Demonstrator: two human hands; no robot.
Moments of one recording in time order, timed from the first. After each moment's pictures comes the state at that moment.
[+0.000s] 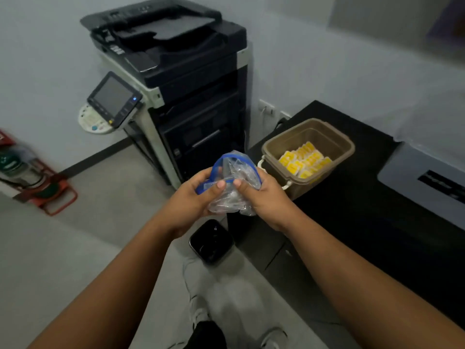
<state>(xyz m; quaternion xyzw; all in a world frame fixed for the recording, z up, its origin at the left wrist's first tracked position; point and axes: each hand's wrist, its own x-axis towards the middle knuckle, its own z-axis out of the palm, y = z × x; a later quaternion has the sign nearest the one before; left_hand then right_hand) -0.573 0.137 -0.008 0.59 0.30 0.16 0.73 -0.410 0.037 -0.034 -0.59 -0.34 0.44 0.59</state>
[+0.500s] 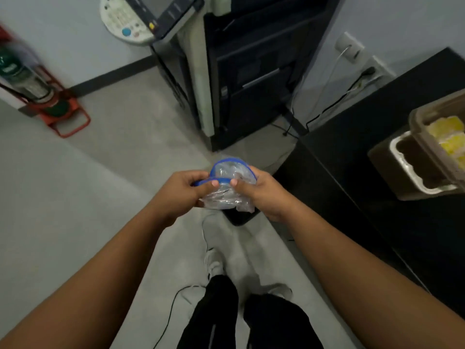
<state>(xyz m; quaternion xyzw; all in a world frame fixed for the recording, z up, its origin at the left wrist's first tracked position) -0.715 0.283 -0.175 0.57 0.47 0.13 0.66 -0.525 0.194 -0.189 -0.62 -0.30 0.59 0.42</state>
